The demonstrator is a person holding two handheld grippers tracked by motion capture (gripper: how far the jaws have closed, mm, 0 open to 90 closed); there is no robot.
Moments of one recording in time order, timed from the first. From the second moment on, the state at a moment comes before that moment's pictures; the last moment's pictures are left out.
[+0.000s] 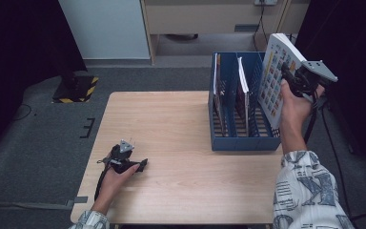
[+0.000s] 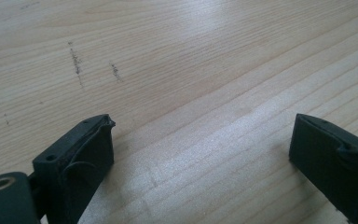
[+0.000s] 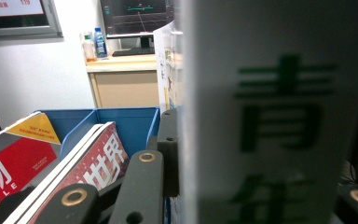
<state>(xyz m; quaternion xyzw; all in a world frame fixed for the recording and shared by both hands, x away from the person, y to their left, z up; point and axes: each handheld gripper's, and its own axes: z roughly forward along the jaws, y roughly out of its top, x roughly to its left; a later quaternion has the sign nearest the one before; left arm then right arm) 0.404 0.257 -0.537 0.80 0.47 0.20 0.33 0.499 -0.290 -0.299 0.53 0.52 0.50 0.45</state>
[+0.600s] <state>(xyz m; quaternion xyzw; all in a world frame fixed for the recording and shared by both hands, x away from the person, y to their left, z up) 0.404 0.256 -0.537 0.80 0.47 0.20 0.33 0.508 -0.290 -0.305 0.53 0.52 0.50 0.45</state>
